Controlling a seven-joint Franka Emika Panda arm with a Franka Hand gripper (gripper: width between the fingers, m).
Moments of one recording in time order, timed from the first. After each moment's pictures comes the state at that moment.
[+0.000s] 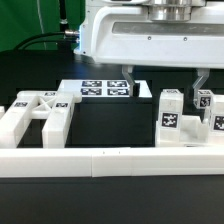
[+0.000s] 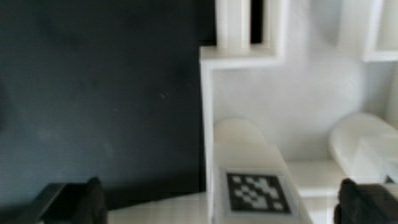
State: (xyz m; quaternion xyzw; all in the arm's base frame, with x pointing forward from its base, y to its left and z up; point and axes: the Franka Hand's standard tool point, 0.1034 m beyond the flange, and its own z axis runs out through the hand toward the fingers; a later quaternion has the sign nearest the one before) arm 0.601 0.035 0.070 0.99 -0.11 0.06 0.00
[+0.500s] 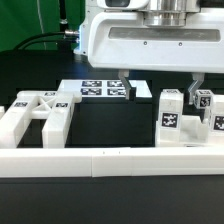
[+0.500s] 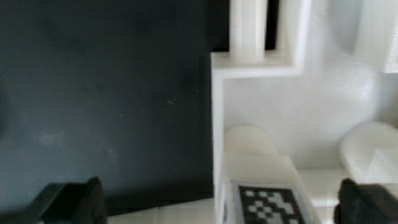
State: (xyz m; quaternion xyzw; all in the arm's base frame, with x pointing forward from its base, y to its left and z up) arm 0.602 0.035 0.070 0.99 -0.11 0.06 0.00
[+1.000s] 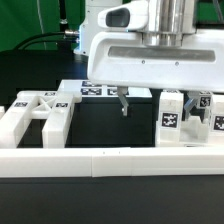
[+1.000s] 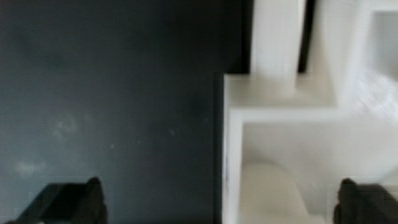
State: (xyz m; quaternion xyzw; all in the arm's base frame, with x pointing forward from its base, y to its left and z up) arm 0.597 0.033 0.038 0.99 -0.10 0.08 0.01
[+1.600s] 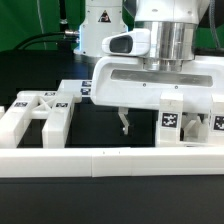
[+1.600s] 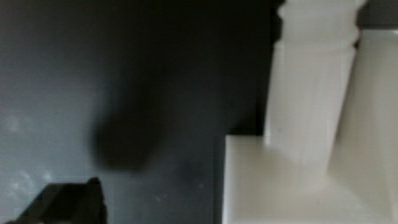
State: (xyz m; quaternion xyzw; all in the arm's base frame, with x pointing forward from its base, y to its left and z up) arm 0.592 0.037 0.006 0.99 -0.09 0.09 0.02
